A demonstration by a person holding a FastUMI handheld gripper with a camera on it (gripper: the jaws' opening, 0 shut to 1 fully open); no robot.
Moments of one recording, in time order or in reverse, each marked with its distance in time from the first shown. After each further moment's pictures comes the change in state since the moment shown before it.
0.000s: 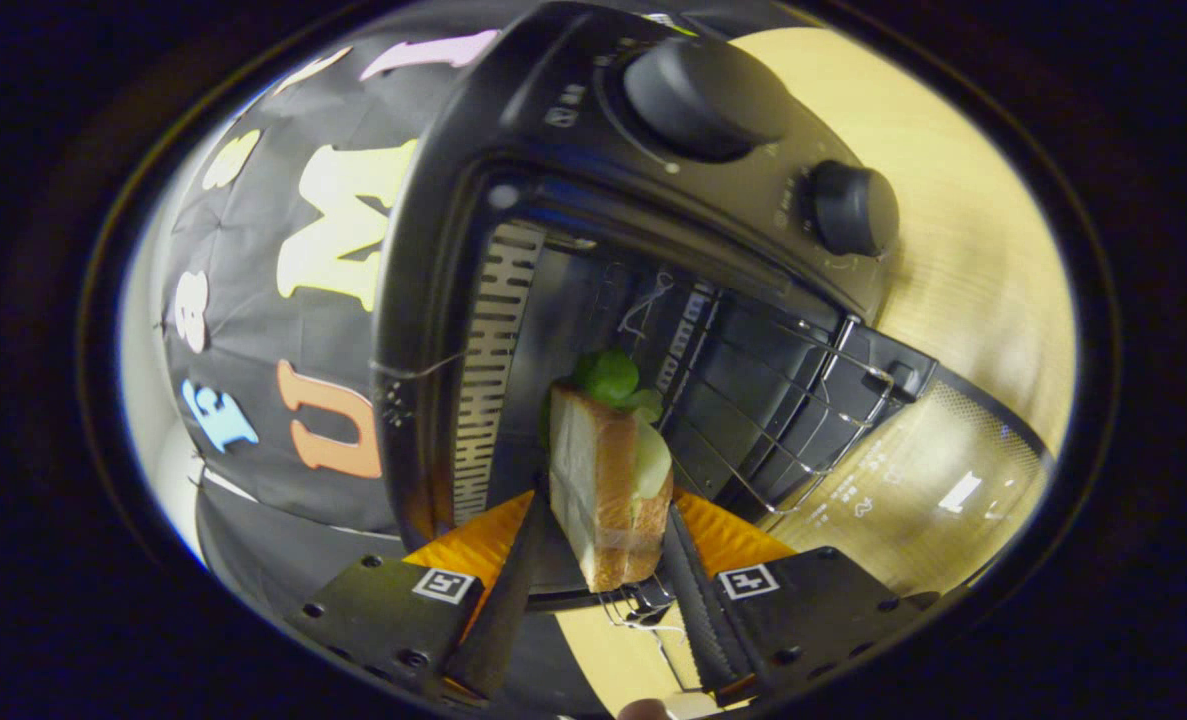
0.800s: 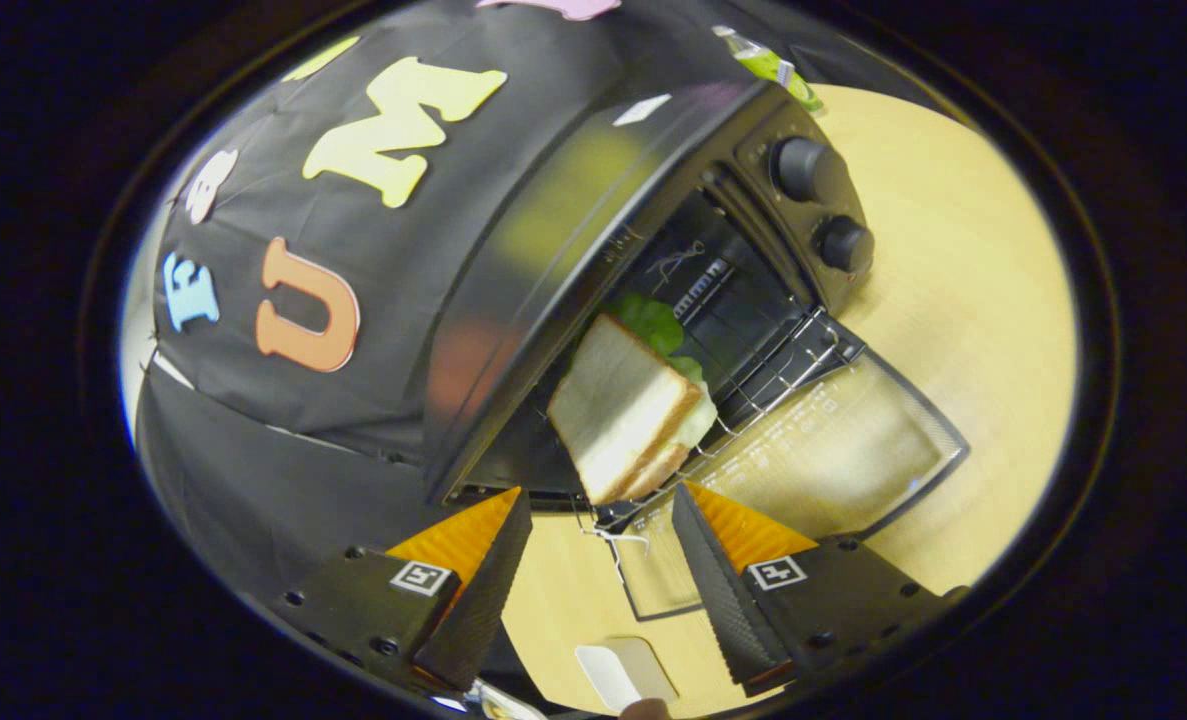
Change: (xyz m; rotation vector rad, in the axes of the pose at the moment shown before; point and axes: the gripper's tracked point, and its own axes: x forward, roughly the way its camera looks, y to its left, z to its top) arm -0.074 0.014 -0.048 -0.278 0.128 -0.166
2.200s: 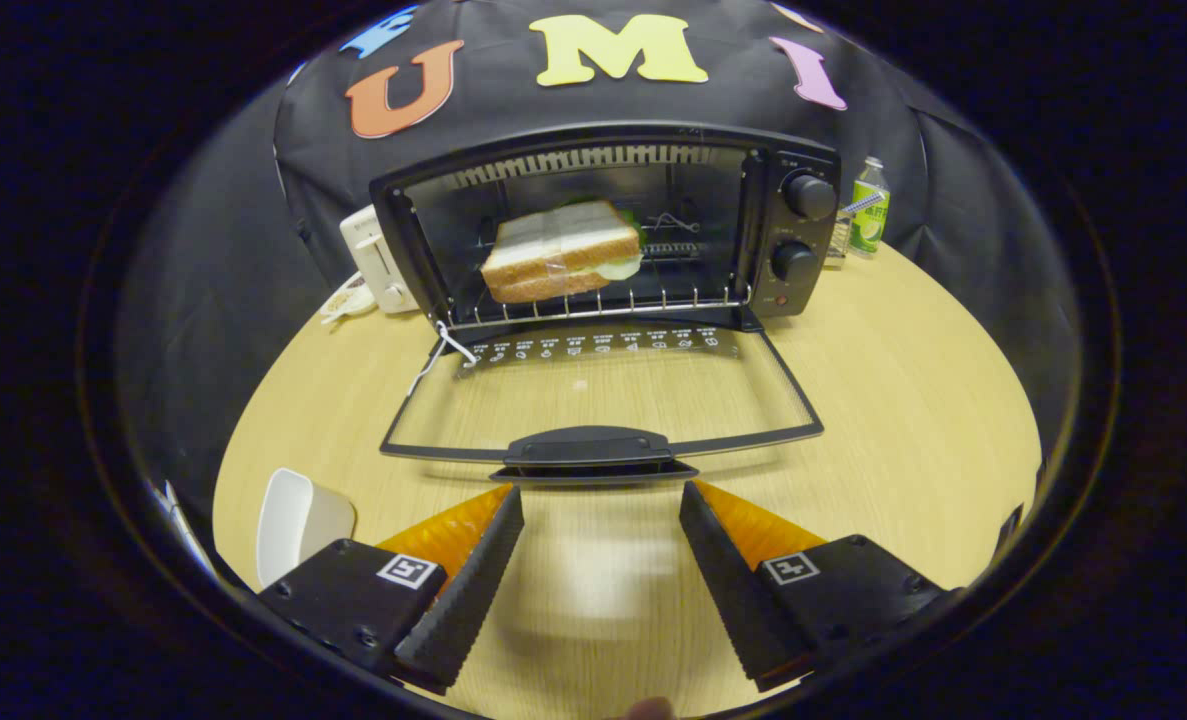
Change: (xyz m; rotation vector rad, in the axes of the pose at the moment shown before) arm -0.016 -0.139 -0.088 -0.735 -0.037 -0.364
